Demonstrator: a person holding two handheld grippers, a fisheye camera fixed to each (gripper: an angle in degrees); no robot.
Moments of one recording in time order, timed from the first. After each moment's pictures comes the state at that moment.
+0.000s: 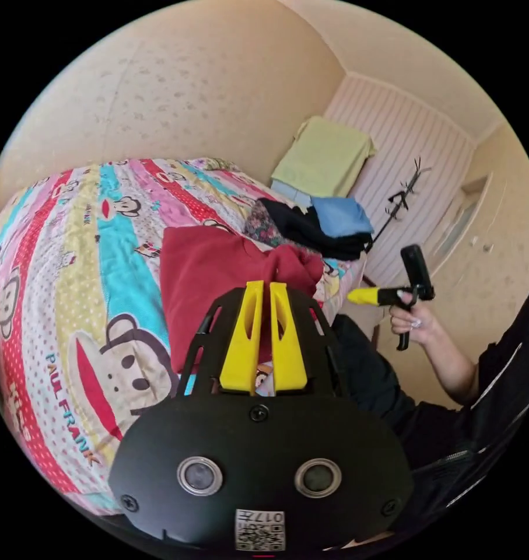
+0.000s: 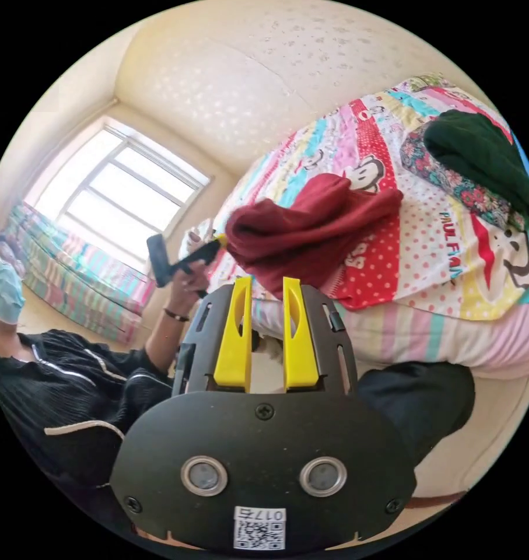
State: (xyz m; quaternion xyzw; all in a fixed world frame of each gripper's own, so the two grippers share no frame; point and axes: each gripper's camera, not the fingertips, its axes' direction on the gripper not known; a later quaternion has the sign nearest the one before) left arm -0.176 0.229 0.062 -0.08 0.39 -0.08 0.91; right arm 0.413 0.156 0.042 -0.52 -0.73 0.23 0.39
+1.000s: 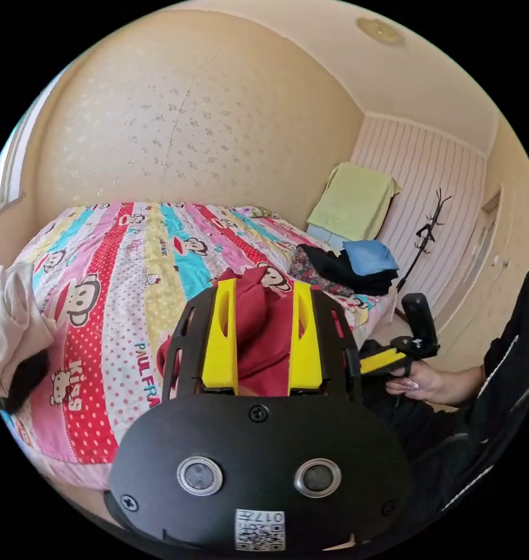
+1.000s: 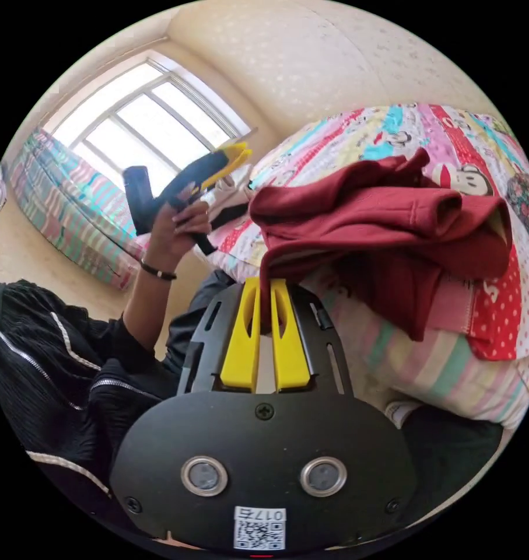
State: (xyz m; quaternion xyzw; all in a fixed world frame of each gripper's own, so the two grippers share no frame) left arm -0.180 0.161 0.038 -0.07 0.30 -0.02 0.95; right arm 0.255 0.153 -0.179 -0.45 -0.82 0.15 0.34
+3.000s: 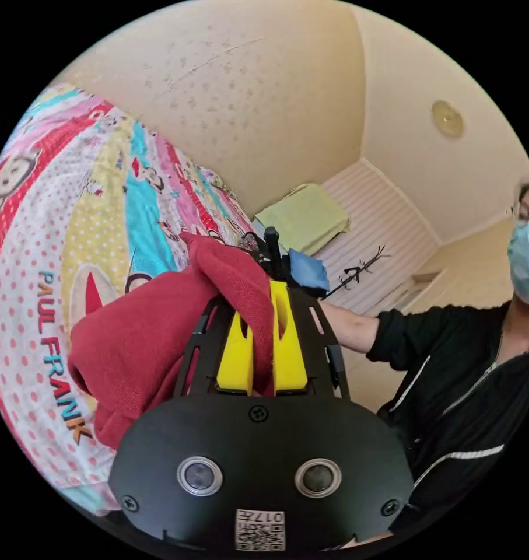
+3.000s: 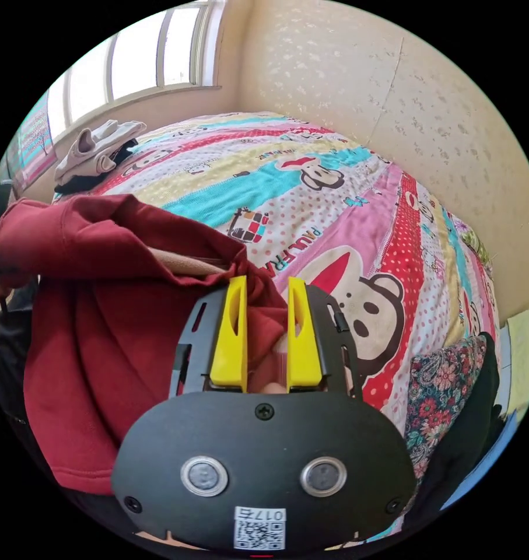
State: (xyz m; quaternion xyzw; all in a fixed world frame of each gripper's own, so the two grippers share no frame) left arm -0.250 0.198 0.100 -0.07 0.52 -0.14 0.84; right arm -0.018 0.326 0.001 -0.30 -0.74 -0.04 0.60
